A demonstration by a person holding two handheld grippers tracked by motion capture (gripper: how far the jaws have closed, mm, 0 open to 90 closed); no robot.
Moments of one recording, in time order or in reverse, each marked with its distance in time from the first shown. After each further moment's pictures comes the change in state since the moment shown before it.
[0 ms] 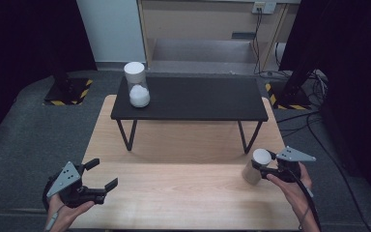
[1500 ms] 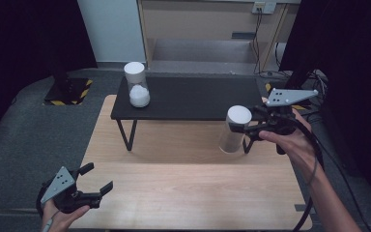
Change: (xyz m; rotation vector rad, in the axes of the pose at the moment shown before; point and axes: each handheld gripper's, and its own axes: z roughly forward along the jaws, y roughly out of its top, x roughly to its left) left arm -0.007 -0.006 -0.015 0.006 0.045 -0.026; right arm -0.007 0.201 -0.018 -0.085 0.354 -0.149
